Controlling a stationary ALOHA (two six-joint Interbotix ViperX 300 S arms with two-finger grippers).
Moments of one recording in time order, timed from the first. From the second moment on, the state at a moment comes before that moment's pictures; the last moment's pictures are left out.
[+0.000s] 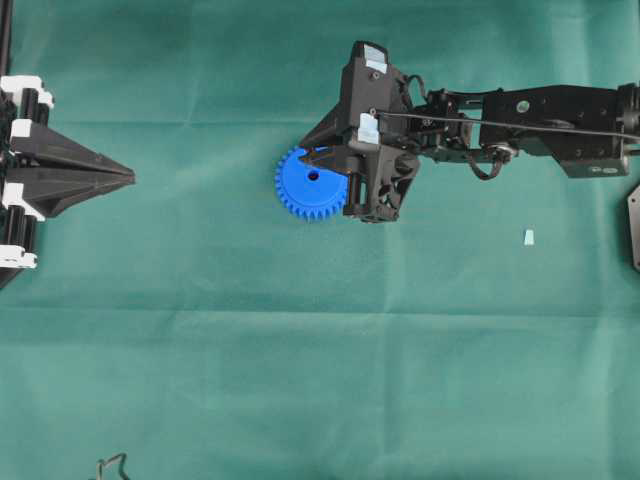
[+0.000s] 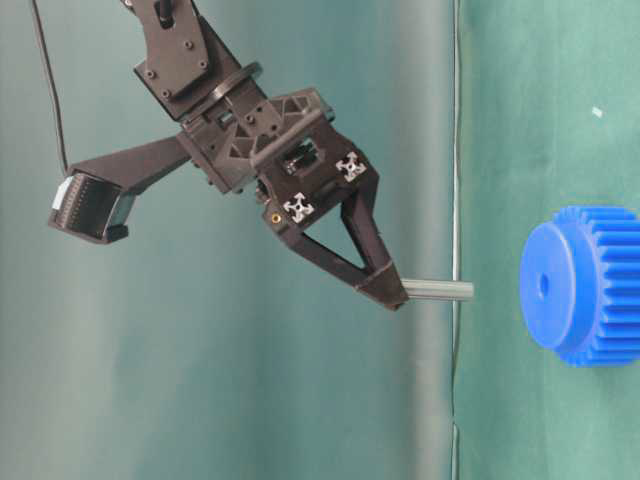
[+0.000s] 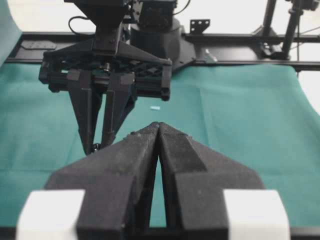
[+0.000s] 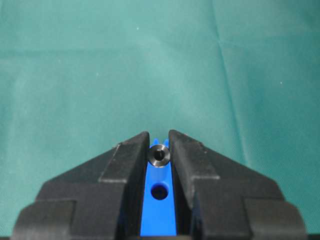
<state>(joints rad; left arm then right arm) -0.02 -0.96 1.16 0.01 -0.23 -0.01 -0.14 0.04 0.51 0.06 0.06 0.08</state>
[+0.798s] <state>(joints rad) -0.02 -0.96 1.15 0.01 -0.23 -0.01 -0.14 0.15 0.52 0.06 0.00 0.09</state>
